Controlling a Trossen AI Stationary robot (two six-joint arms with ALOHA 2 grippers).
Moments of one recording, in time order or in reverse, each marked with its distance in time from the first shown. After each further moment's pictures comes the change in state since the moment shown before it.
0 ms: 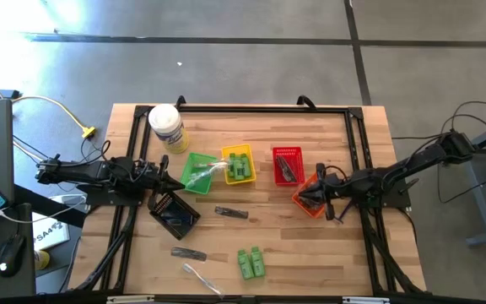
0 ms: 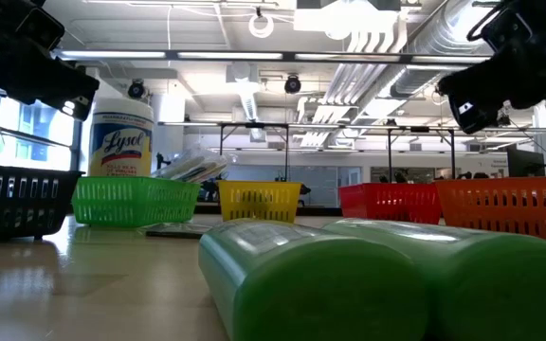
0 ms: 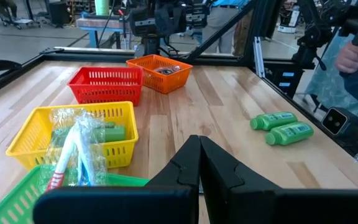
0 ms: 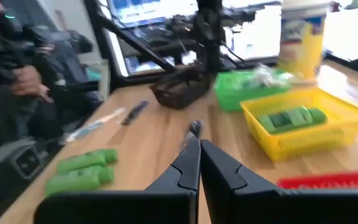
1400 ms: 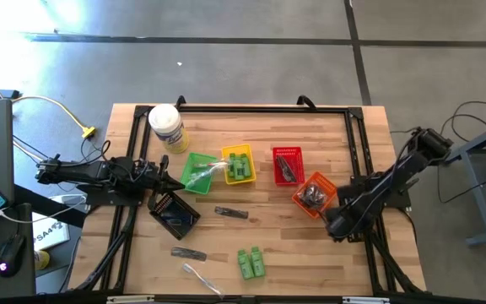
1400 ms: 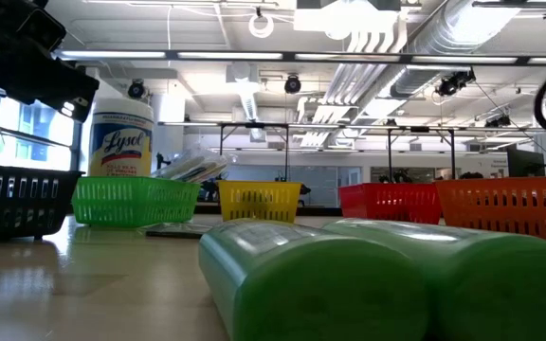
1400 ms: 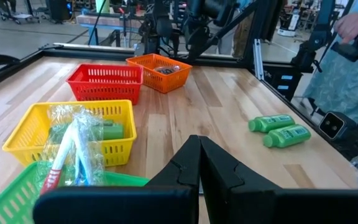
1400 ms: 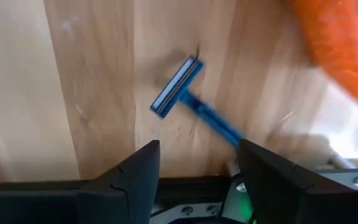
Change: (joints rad) left arm 0.000 0.000 0.000 0.001 0.002 -0.030; right arm 0.421 0.589 0.668 -1.772 -0.221 0.442
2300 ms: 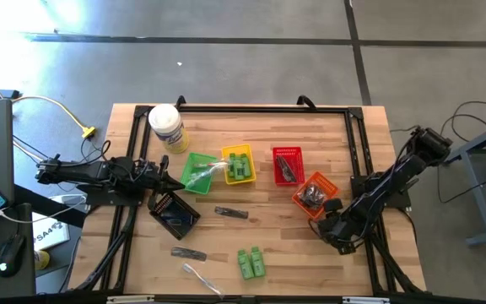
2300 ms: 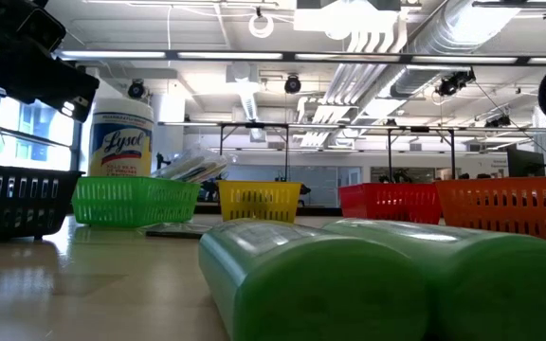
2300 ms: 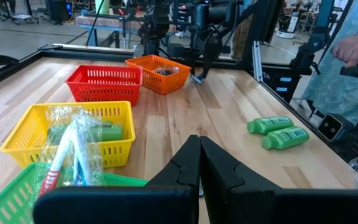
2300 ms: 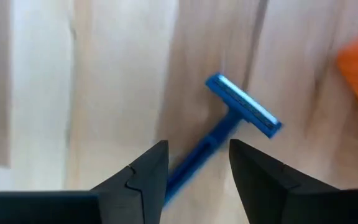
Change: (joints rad) left arm 0.000 0.000 -0.002 0.011 -0.001 -0.005; right arm 0.041 0.000 -0.141 0.560 0.035 -0.038
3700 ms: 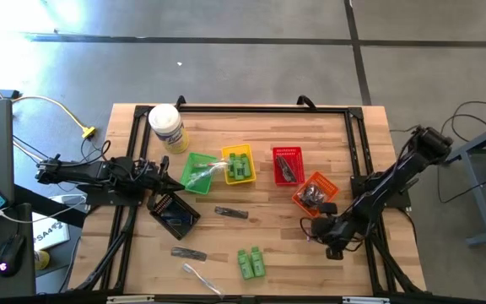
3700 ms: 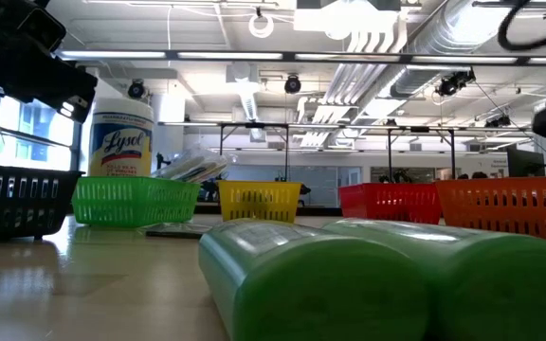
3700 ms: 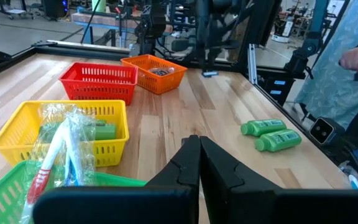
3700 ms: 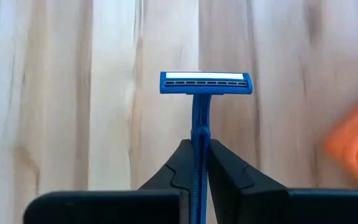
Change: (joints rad) left arm 0.000 0.000 0.001 0.005 0.017 -0.030; right arm -0.005 -0.011 0.058 0.162 0.117 0.175
